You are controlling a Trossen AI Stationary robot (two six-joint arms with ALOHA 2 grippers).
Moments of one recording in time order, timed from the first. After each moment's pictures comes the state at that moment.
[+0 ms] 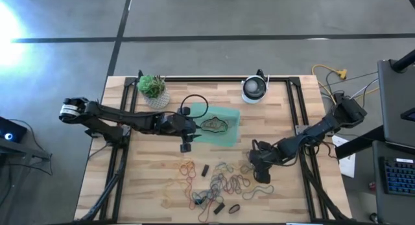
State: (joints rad) left arm -0.06 1.34 0.85 -0.12 -0.19 0.03; right arm 0.47 1.56 0.62 -0.35 0.03 0.70
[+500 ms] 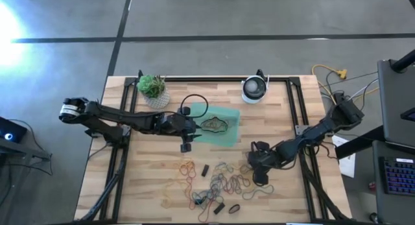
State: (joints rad) left arm -0.06 1.34 0.85 -0.11 -0.19 0.03; right arm 0.47 1.61 0.66 -0.36 0.14 0.68
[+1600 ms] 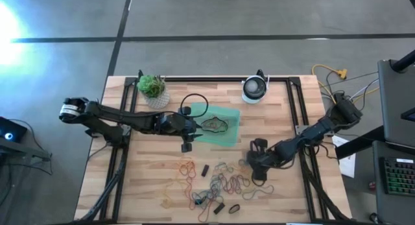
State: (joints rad) left arm -0.06 1.34 0.86 -0.09 -0.19 0.03; right arm 0.47 1.53 0.67 -0.41 0.28 0.57
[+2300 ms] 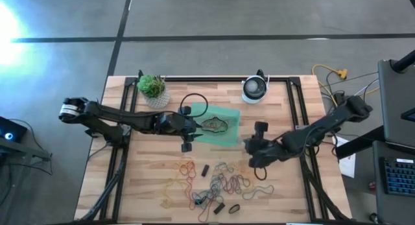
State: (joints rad) left arm -0.06 1.33 0.86 -0.08 -0.19 0.04; right arm 0.43 1.37 0.94 -0.66 0.69 0.32
